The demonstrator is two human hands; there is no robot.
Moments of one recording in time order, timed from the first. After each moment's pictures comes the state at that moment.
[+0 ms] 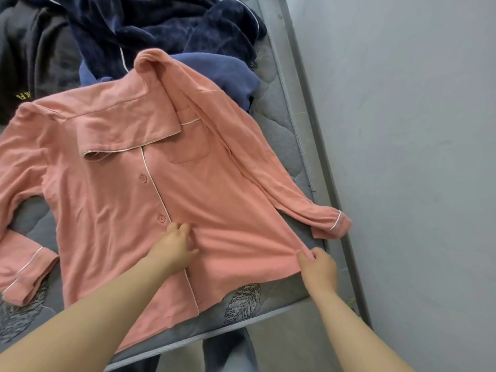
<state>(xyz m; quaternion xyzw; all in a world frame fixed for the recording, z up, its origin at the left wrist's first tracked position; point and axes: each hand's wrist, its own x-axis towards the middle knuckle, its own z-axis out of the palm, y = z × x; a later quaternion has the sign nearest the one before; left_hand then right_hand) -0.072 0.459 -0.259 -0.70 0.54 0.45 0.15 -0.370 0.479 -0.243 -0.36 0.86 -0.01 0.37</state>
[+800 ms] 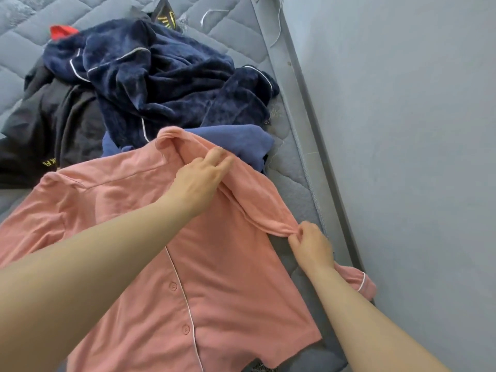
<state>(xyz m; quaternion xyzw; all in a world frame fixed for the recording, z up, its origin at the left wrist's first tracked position) -0.055 0.228 -0.188 -0.61 0.78 0.12 0.00 -0.315 0.300 -0.254 -0.59 0.77 0.02 0.26</state>
